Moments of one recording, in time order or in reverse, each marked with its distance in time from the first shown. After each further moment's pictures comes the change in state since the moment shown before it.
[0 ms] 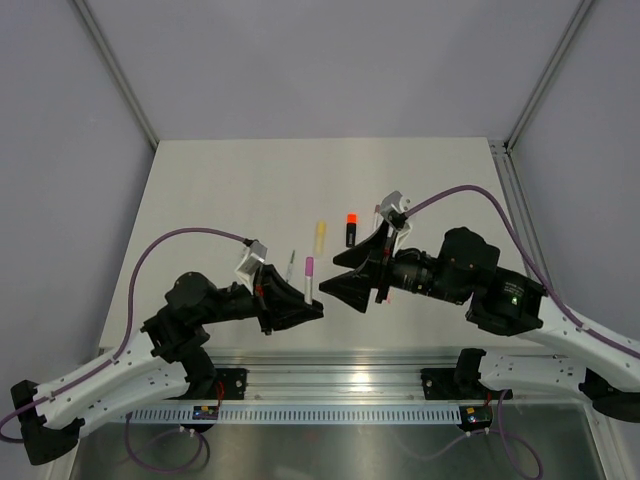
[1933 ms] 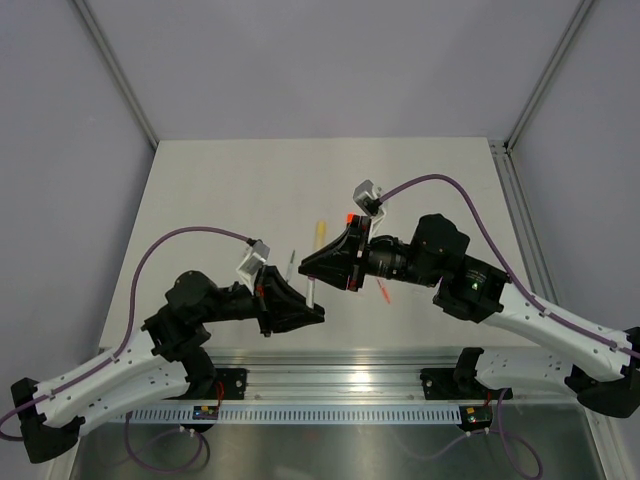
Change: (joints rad) left arm -0.003 0.012 0.015 0.007 0.042 -0.035; right arm -0.074 0.134 0.004 0.224 -0.170 0.064
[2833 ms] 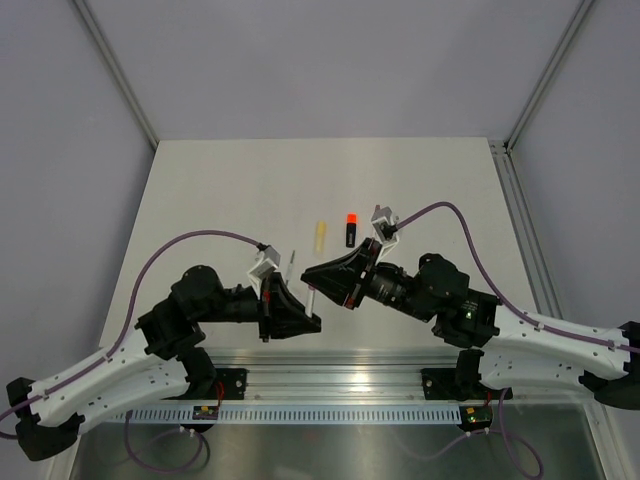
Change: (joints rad) left arm -0.013 0.015 0.084 -0.243 0.025 0.077; right arm 0.178 -0.090 -0.240 0.224 0.369 0.102
